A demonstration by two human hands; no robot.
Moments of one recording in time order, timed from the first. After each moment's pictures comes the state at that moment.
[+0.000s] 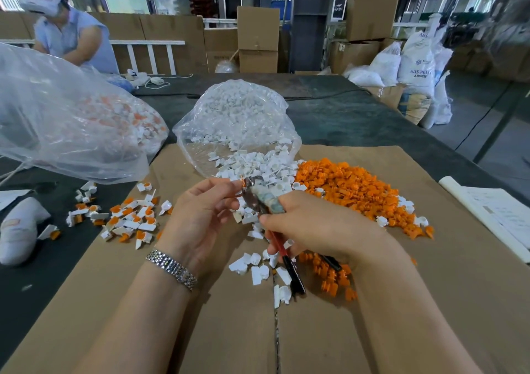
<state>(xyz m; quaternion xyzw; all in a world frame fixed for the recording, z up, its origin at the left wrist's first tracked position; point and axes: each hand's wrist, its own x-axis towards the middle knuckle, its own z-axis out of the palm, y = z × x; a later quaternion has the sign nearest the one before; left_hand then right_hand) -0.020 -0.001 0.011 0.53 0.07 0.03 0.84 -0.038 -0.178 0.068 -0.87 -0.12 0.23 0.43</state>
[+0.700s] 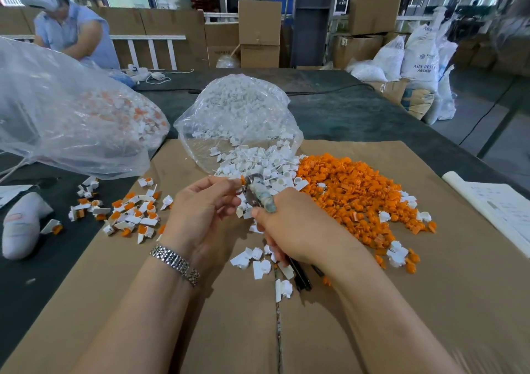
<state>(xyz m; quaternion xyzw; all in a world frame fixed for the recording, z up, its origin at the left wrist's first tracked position) -0.019 -0.001 0.006 0.55 0.10 0.06 0.82 -0.041 -0.161 0.051 -0.92 -0.11 0.14 0.35</state>
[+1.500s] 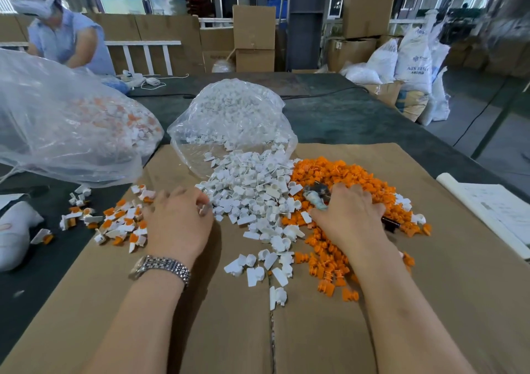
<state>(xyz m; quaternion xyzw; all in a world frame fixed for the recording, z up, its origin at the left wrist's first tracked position) -0.018 0.016 -0.003 0.96 0.13 0.17 0.17 0.002 -0.224 0.014 -0.99 0.09 -0.03 0.11</state>
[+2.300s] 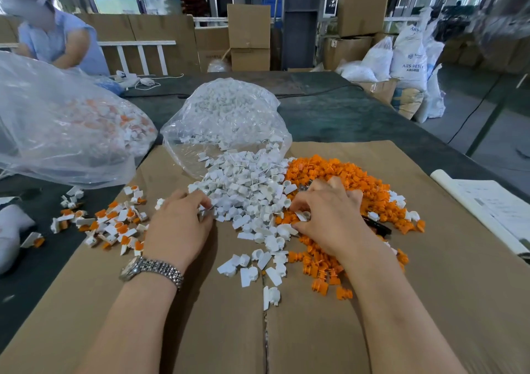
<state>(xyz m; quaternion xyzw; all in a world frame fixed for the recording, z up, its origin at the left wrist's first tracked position) -0.018 0.015 -0.009 0.97 0.05 0.17 0.18 0.000 -0.223 0.006 -0.99 -0.09 -0.08 0.08</state>
